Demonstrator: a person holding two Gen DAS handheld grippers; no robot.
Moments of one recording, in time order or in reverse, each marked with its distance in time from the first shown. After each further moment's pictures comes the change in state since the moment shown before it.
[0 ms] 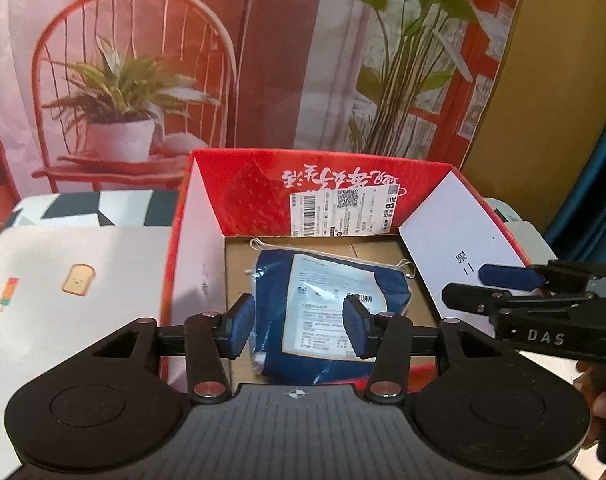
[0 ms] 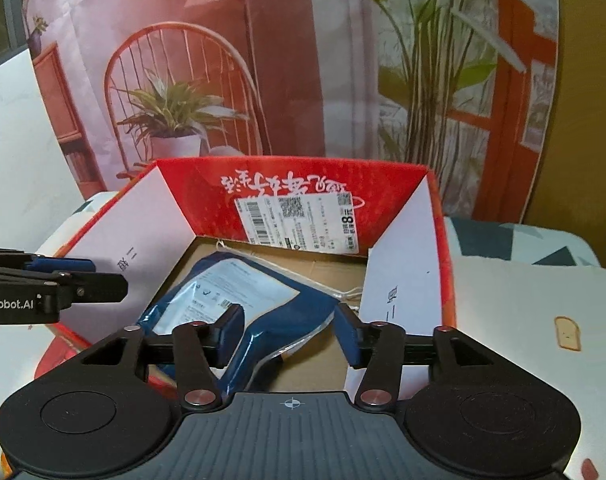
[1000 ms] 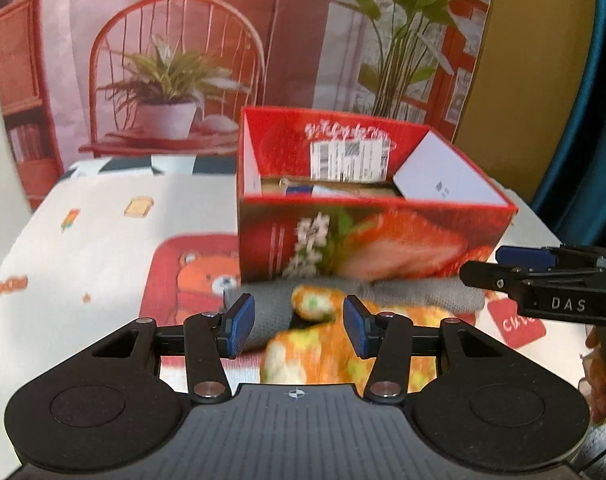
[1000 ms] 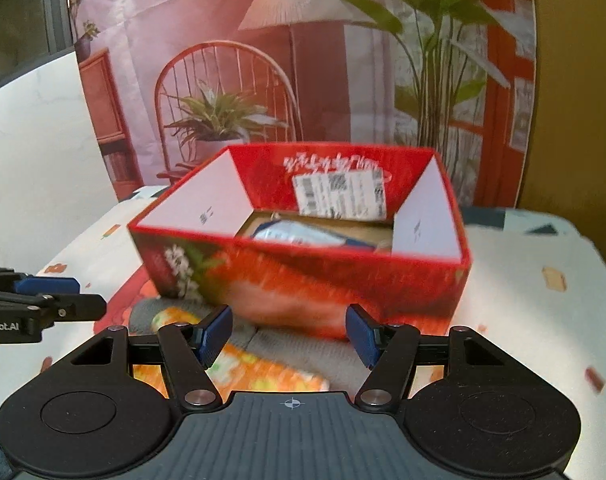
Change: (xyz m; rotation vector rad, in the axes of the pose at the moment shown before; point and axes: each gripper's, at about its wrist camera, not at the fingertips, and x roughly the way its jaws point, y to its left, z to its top) left arm -0.098 0.009 -0.112 -0.016 -0.039 0.034; right arm -0.091 0.054 -0.091 -0.009 -0.078 0.031
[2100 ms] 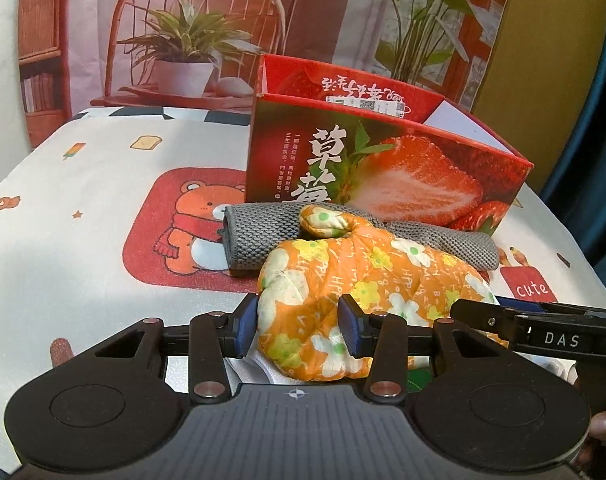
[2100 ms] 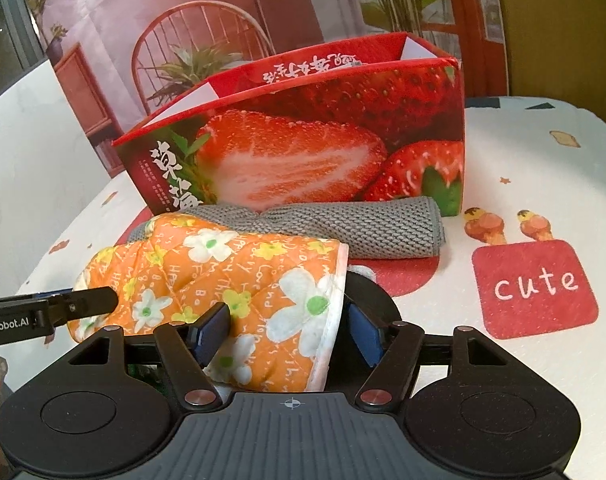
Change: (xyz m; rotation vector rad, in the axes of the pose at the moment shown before) left arm 0.017 0.006 -0.060 -0.077 0.008 0.002; right arm 0.021 -0.007 -0.090 0.193 0.077 0.046
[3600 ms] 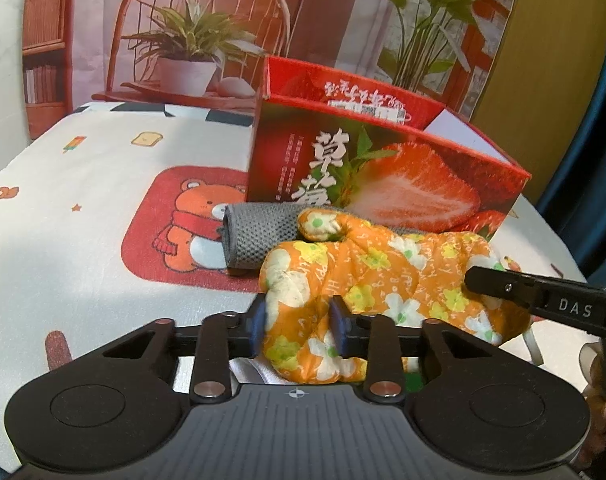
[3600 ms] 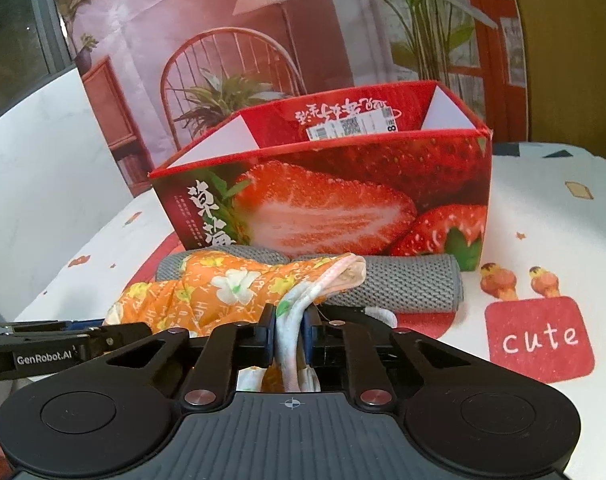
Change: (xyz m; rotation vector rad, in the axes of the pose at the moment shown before) left arm -0.003 0.011 0.001 -0.038 -0.019 -0.030; right arm -0.016 0.017 0.018 -0.078 -0.084 0.033
